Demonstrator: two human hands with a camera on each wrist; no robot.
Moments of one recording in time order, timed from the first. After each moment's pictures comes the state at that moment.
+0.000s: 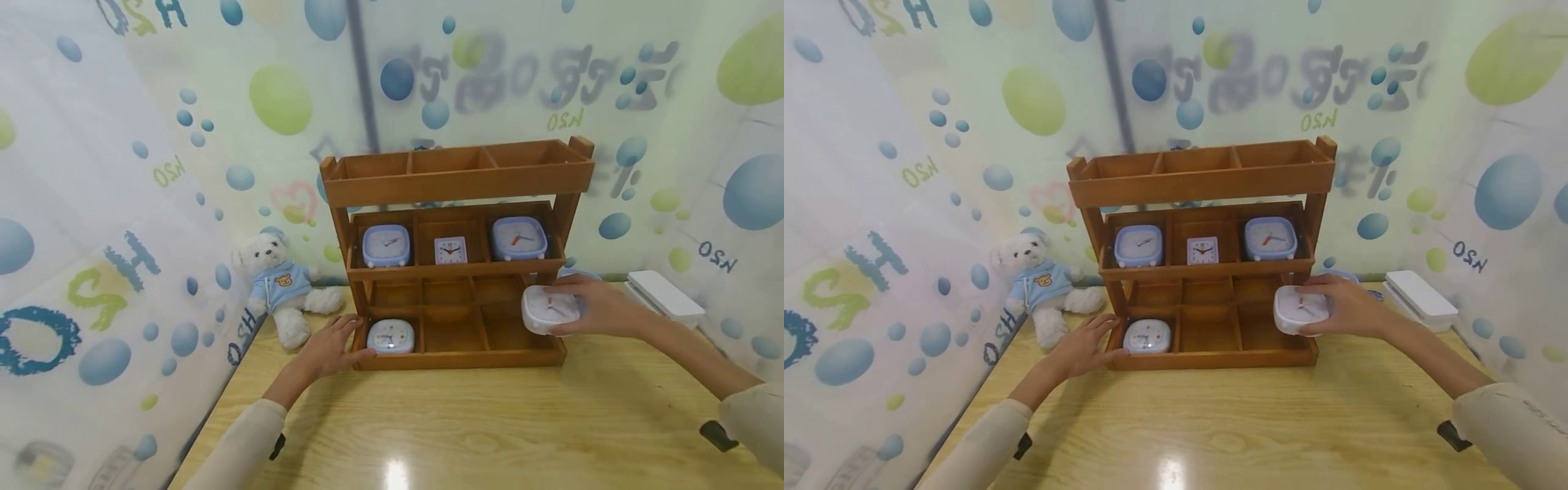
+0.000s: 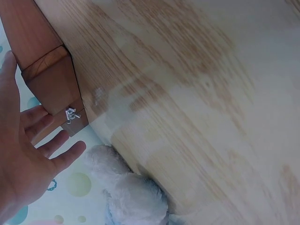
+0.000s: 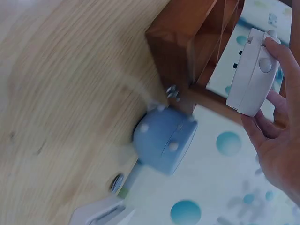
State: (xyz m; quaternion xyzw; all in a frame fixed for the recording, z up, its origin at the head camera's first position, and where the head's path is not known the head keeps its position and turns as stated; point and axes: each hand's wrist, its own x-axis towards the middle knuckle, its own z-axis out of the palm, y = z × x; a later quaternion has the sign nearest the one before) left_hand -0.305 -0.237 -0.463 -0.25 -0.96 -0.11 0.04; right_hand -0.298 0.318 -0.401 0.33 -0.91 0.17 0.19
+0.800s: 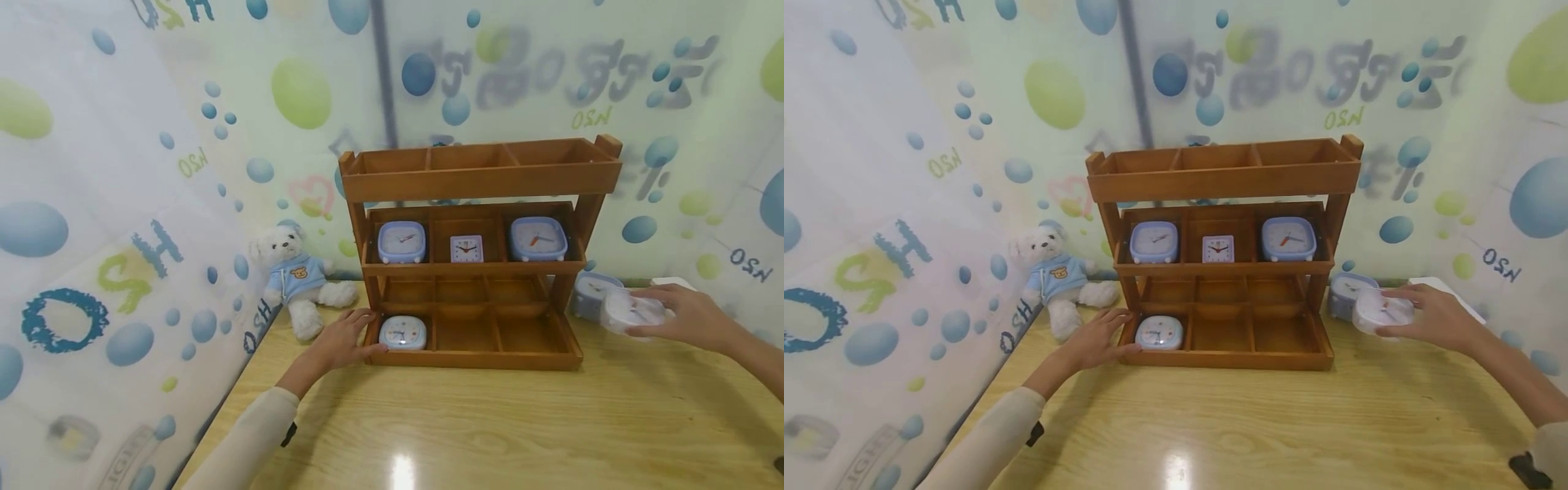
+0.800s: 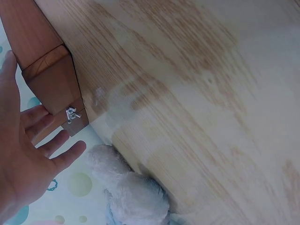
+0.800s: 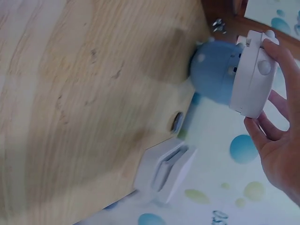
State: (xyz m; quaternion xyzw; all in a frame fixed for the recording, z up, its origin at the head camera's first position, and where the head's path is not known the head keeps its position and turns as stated) left_hand -0.306 -0.236 -0.460 -0.24 -0.97 -0.09 0.03; right_hand -0.294 0.414 -0.417 0.17 -0.96 0.17 0.13
